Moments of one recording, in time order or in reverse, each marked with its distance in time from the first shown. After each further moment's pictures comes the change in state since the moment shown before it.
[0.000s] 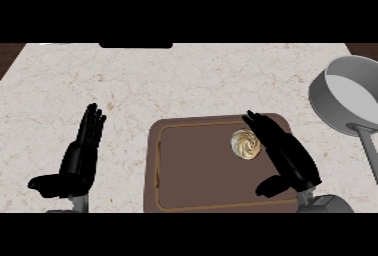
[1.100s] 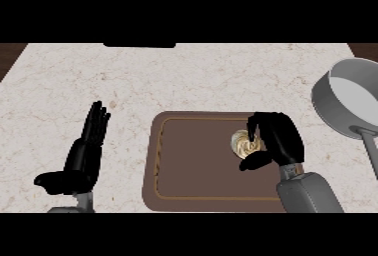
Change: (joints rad) left arm -0.020 -0.033 0.012 0.006 -0.036 -0.026 0.009; right arm -0.137 0.146 -0.108 0.159 0.218 -0.109 0.092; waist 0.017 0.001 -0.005
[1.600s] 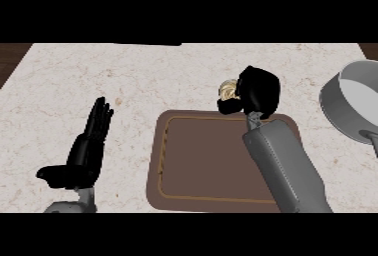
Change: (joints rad) left arm -0.034 0.004 -0.001 0.013 0.006 -0.018 0.019; right arm -0.427 0.100 -0.052 0.296 0.173 -0.013 0.583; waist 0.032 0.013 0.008
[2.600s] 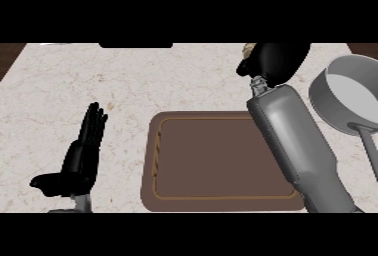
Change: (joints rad) left arm 0.049 -0.012 0.015 -0.027 -0.011 0.017 -0.010; right arm -0.229 -0.065 -0.025 0.008 0.273 0.015 0.320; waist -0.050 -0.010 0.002
